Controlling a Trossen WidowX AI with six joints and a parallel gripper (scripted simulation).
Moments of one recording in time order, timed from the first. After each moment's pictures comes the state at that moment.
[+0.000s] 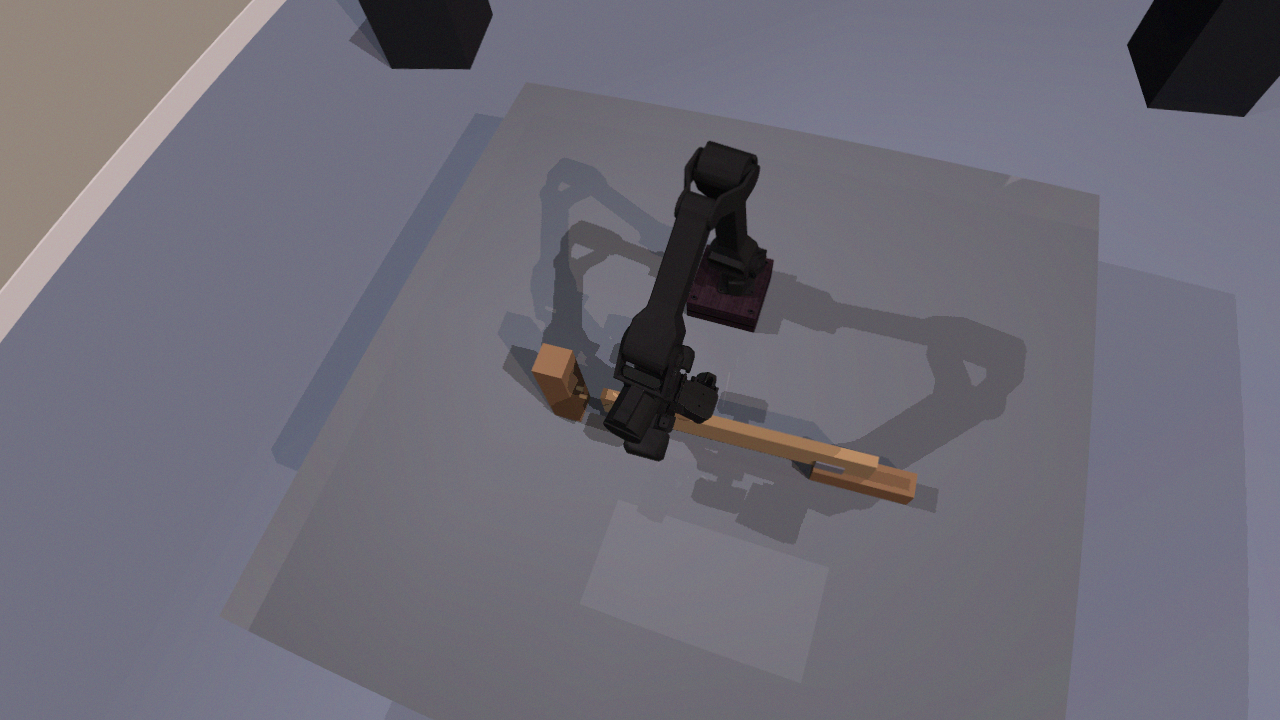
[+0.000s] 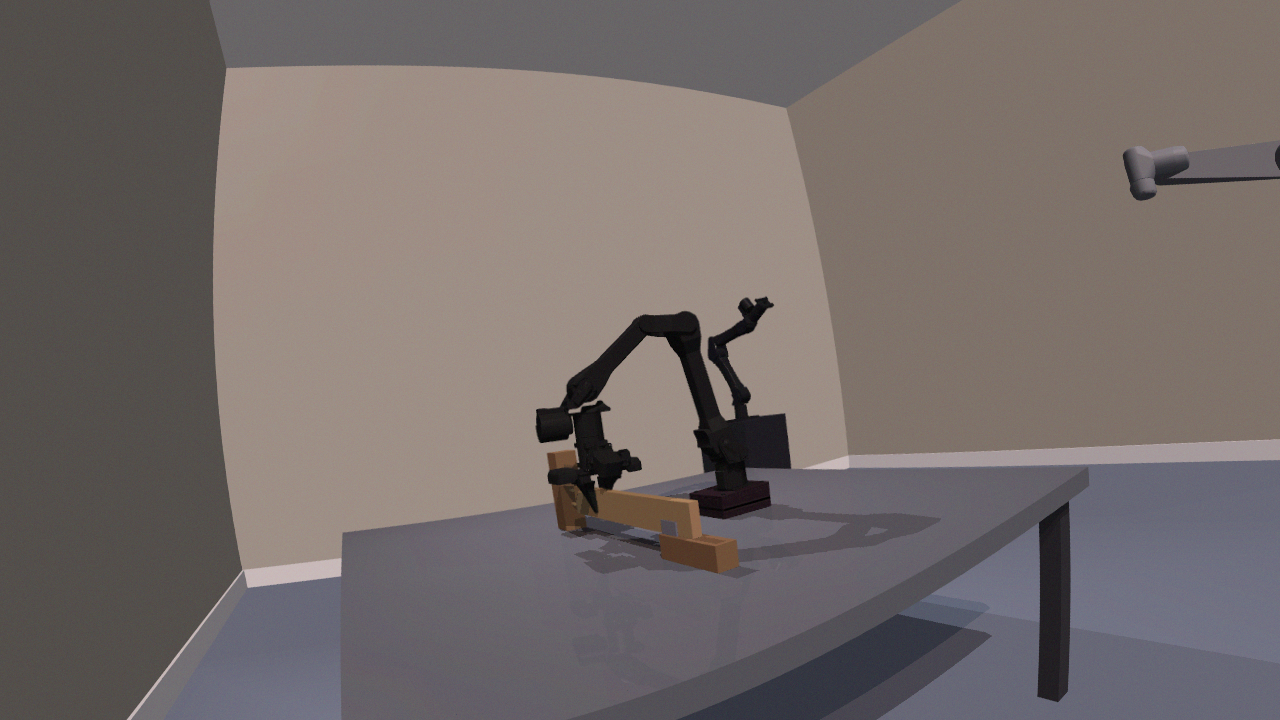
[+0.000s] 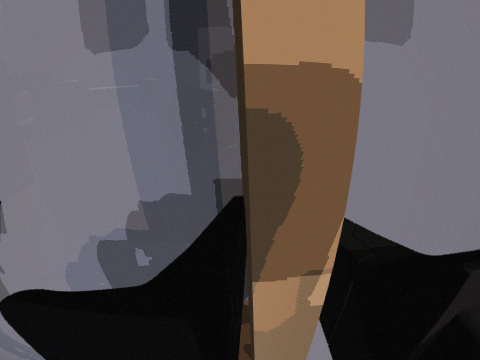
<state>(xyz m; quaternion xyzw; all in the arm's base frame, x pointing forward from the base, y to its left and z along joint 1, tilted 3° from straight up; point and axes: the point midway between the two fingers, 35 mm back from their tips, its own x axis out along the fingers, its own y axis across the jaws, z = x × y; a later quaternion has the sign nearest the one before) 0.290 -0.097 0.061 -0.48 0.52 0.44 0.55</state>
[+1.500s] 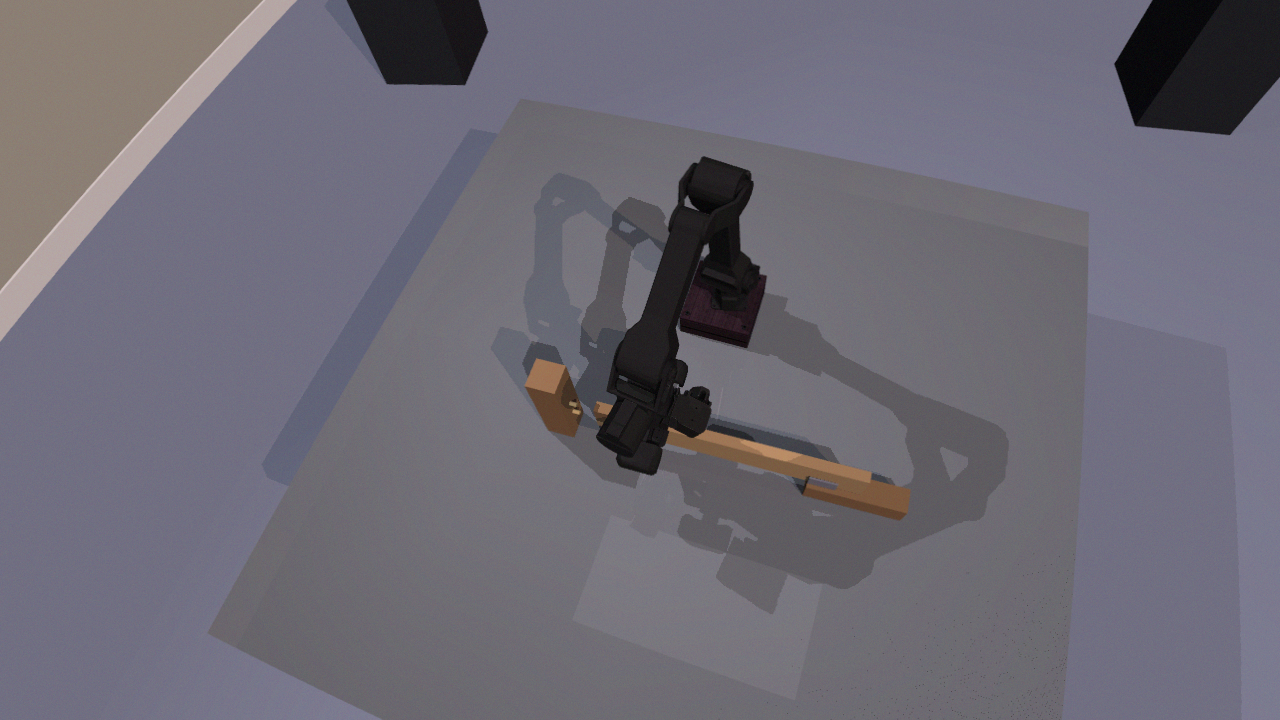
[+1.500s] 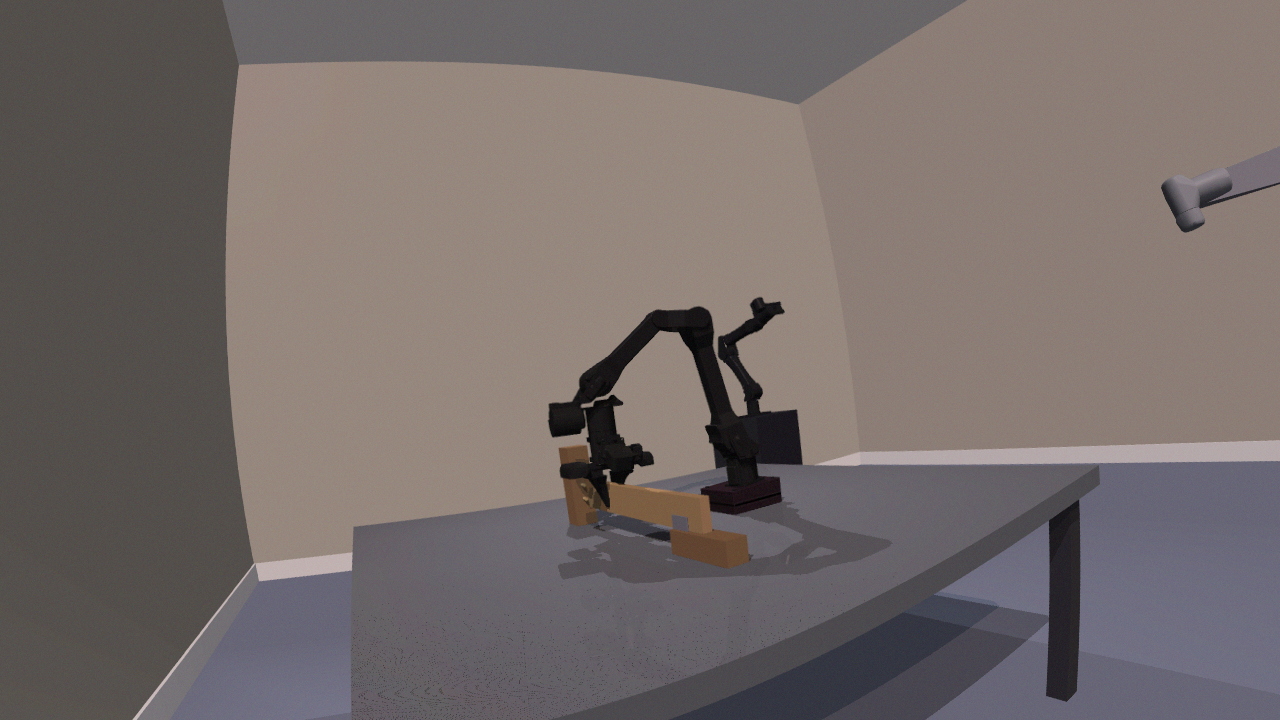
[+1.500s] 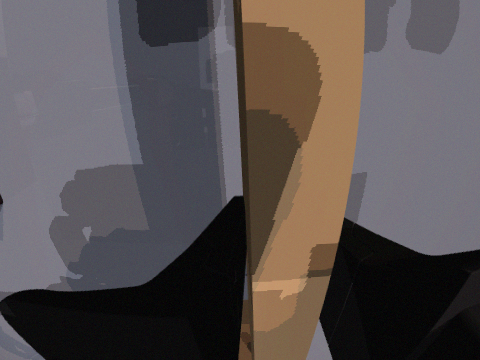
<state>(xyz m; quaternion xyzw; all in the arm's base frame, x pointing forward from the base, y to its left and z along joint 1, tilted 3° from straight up) 0.288 -0.098 0.062 -0.48 0.52 0.44 0.55</state>
